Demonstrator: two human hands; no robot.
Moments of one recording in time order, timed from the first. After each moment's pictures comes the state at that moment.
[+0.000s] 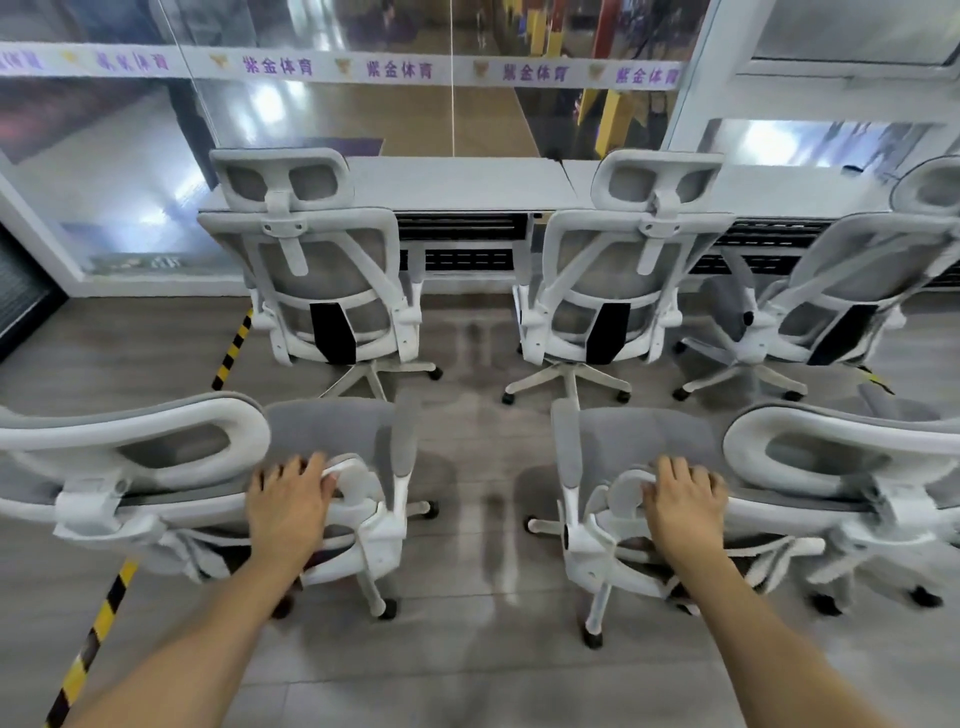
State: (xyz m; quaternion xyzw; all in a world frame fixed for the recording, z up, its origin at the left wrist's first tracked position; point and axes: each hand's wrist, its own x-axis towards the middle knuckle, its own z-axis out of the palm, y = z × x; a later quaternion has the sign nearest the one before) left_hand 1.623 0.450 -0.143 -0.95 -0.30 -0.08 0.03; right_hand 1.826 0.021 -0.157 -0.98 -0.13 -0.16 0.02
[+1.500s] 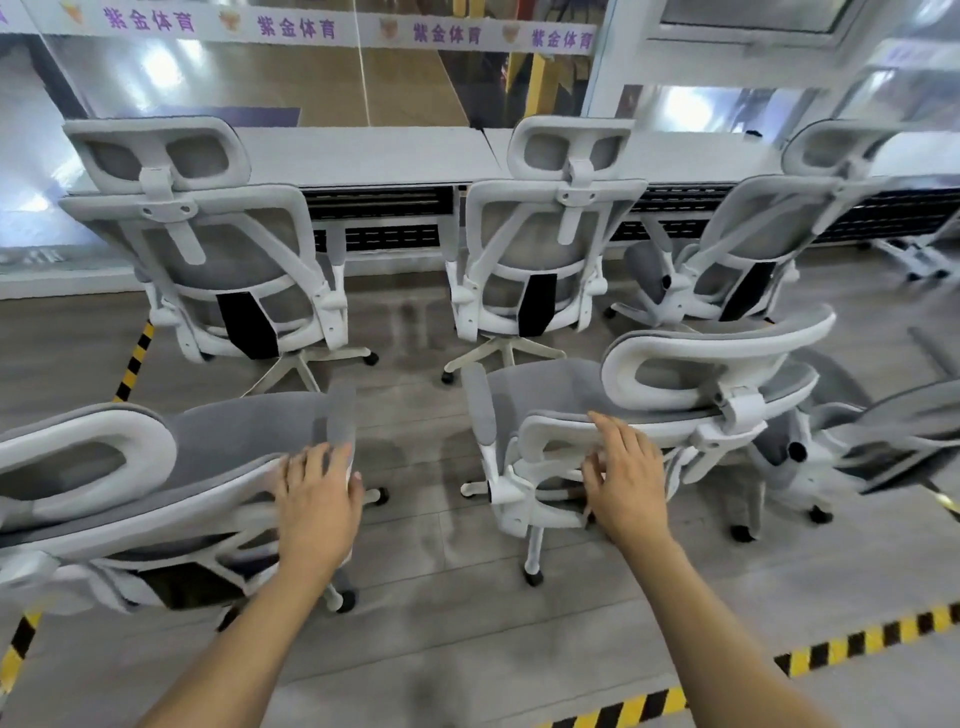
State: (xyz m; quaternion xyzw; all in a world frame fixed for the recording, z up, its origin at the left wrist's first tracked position) left_hand 1.676 0.339 -0.145 -0.97 -0.21 -0.12 -0.08; right_hand 1.808 -0.002 -0.123 -0.95 -0.16 -0.18 0.21
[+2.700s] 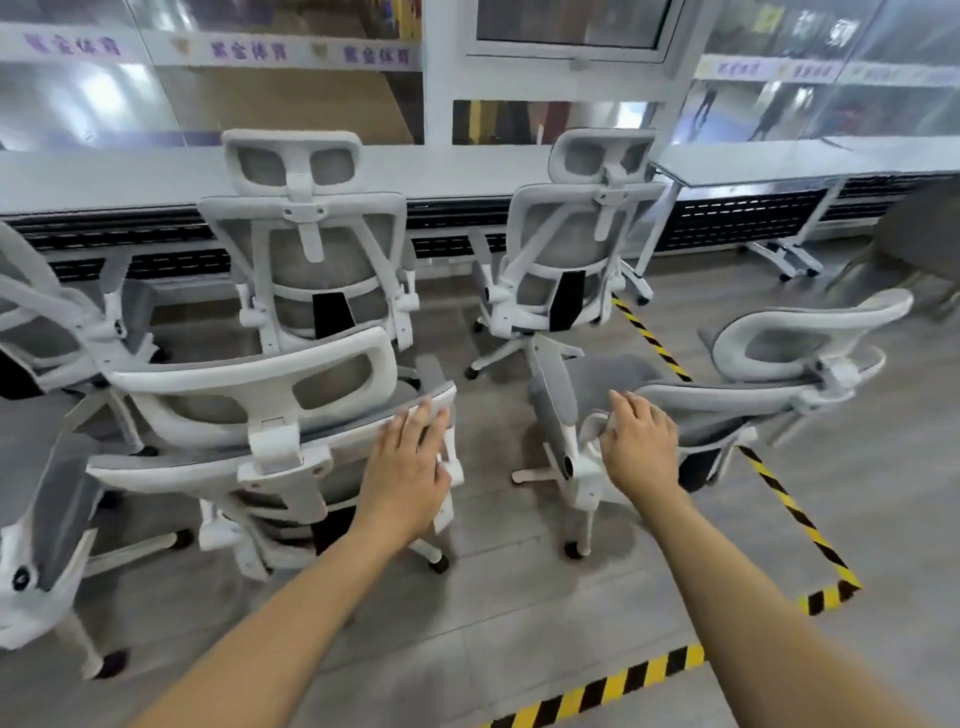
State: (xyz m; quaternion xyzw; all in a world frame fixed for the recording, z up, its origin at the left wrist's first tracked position) left_hand 1.948 -0.286 -0.095 -0.99 0.00 -0.08 -0.10; right_hand 2.064 -0.584 -0.104 -0.99 -0.06 -0.12 0.10
